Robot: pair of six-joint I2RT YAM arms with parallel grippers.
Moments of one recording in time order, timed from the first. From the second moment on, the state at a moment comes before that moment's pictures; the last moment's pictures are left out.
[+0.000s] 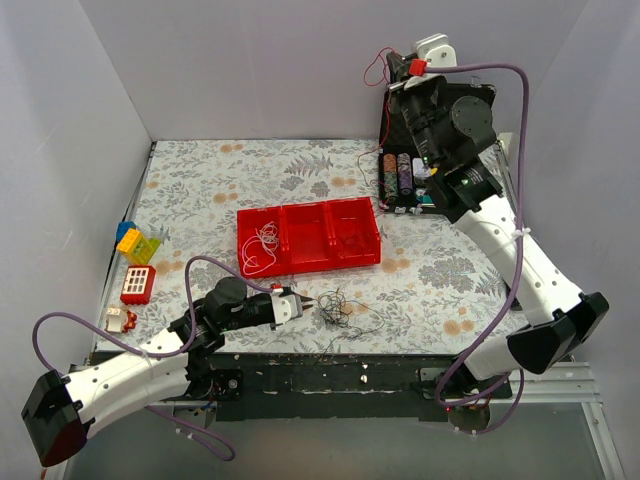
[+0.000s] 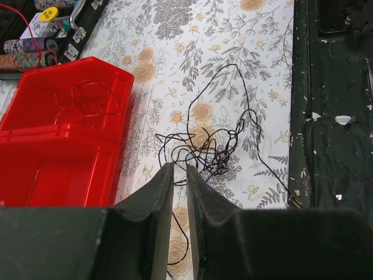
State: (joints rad) left arm -0.89 0.69 0.31 0.15 0.40 0.42; right arm 0.59 1.45 1.66 0.23 0.16 -0.31
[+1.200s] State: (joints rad) left arm -0.88 0.68 0.30 0.15 0.40 0.42; right arm 0.59 1.43 1.57 0.23 0.12 -0.30
